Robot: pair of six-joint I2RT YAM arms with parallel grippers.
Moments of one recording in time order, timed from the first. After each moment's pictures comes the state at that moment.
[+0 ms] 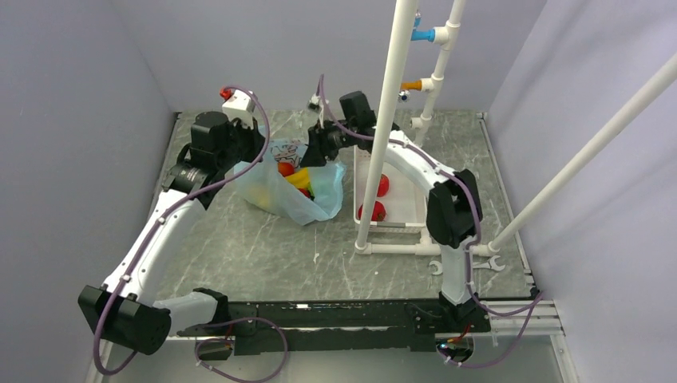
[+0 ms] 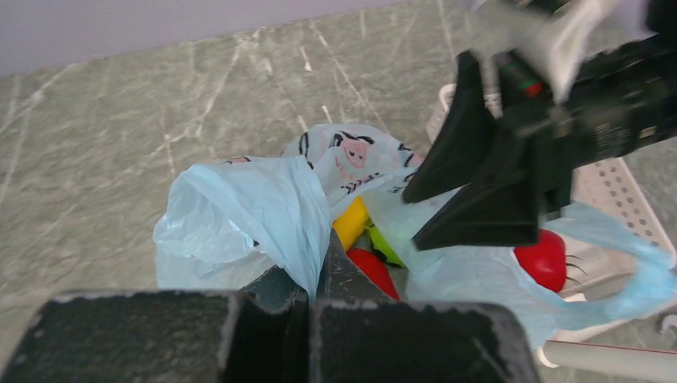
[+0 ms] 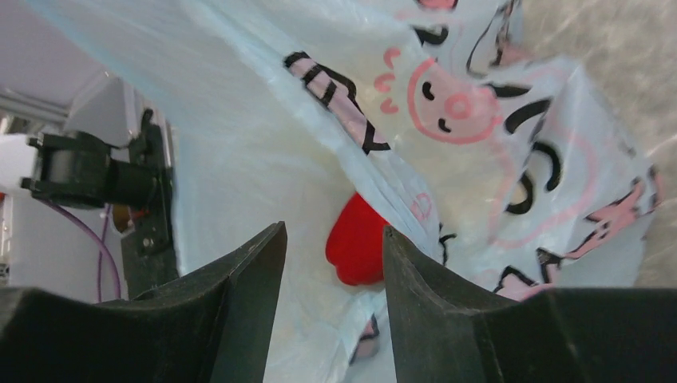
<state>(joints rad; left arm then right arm) -0.31 1.18 1.24 -0.39 0.05 -0.11 0.56 2.01 1.83 -0.40 -0.82 0.04</state>
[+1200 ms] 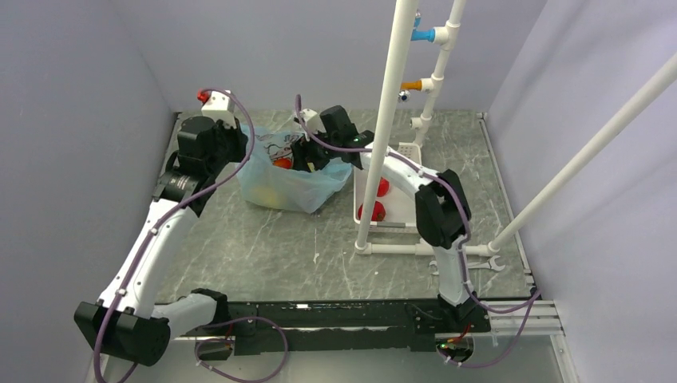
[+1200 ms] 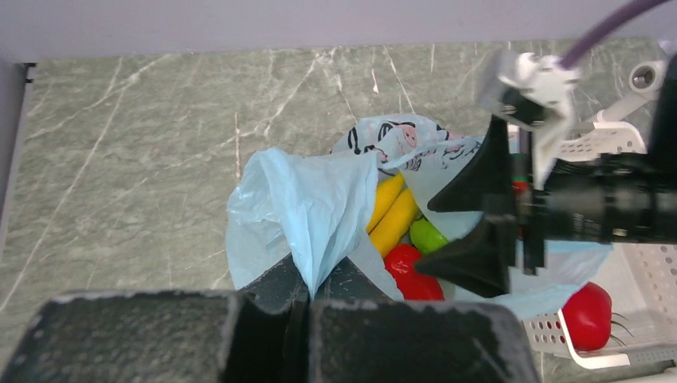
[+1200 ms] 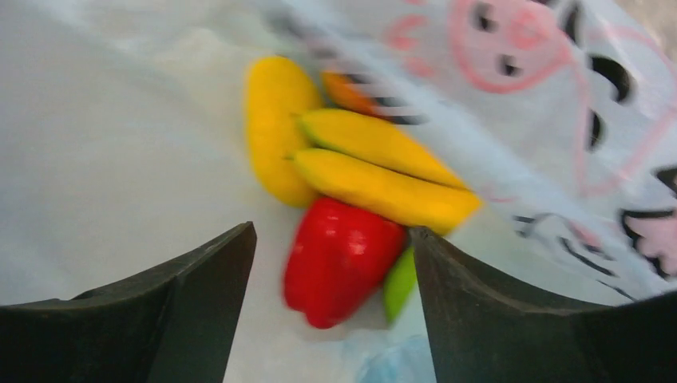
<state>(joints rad) -0.25 1.13 1.20 -0.36 -0.04 -0.16 0.66 2.11 1.80 -0.37 -0.43 0.01</state>
